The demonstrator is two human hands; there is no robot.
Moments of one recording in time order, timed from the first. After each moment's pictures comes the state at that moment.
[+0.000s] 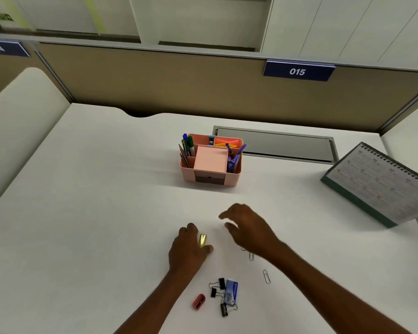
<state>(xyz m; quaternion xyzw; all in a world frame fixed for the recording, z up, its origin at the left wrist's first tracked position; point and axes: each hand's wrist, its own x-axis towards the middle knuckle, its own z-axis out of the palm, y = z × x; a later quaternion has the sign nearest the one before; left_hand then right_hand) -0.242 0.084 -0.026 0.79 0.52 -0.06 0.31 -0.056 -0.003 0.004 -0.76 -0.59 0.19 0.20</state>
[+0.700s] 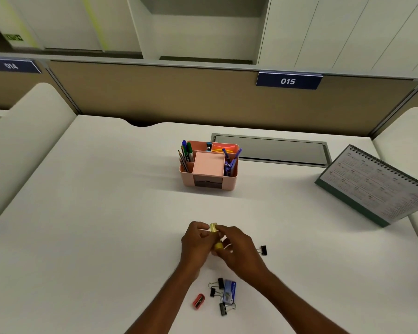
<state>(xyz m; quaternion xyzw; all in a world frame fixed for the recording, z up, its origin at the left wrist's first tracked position) -0.225 0.062 -0.007 0.55 0.55 0.15 0.61 -0.116 -0.042 -0.017 -0.76 -0.45 0.28 0.38</state>
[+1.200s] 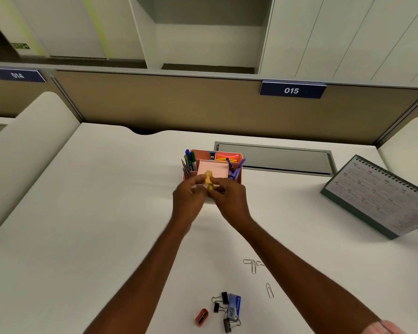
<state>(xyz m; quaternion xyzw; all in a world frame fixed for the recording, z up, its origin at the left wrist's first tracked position) -0.163 0.171 0.065 0.64 0.49 0.26 0.54 -0.066 0.089 0.062 -0.76 -0.39 0.19 0.48</state>
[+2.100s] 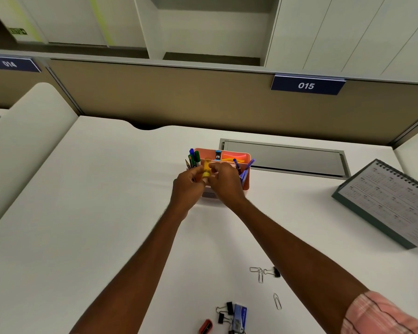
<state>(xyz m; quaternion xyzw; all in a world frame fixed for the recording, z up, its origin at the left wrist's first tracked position) -0.142 0.231 0.049 0.71 0.49 0.17 0.47 -0.033 0.183 0.031 -0.83 -0.39 0.20 0.34</state>
